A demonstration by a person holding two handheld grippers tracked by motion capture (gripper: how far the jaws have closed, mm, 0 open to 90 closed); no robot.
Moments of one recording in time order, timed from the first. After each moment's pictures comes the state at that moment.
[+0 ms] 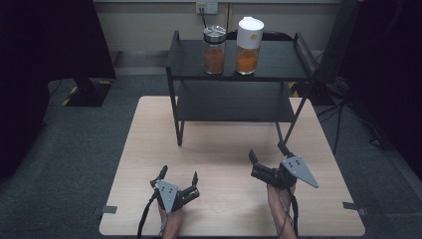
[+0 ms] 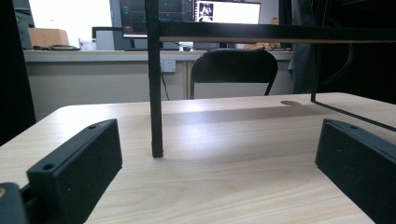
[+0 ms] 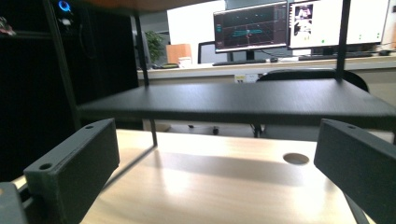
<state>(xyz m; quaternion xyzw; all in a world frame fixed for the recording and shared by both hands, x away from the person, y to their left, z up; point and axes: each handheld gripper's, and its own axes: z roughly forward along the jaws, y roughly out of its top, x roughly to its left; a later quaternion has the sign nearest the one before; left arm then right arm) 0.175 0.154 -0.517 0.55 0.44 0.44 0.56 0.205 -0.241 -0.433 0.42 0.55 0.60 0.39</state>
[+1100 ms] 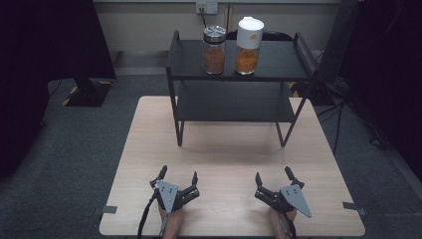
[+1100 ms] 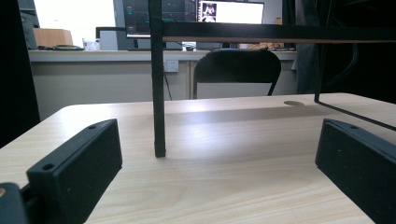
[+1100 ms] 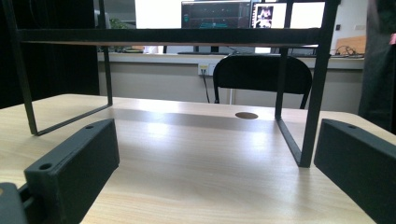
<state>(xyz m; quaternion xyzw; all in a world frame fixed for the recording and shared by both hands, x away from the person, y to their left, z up) 0.174 0.152 -0.517 0.54 0.44 0.45 0.56 0.171 -0.239 -0.517 0.43 0.54 0.55 0.46</state>
